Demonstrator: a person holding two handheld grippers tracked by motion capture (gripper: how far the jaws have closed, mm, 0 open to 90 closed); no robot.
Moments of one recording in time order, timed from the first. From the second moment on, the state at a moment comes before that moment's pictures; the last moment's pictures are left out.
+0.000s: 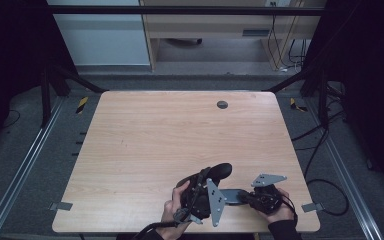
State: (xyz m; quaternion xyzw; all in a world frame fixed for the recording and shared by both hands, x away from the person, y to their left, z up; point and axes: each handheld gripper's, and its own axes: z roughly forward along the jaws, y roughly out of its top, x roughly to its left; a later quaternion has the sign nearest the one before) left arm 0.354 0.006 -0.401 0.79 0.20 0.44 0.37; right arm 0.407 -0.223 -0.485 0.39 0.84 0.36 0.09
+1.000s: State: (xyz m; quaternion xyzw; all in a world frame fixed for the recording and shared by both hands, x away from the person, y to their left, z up) left arm 0.356 -0.020 -0.423 0.81 0.17 0.45 0.34; right arm 0.407 -0.223 -0.485 0.39 0.84 0.37 0.09
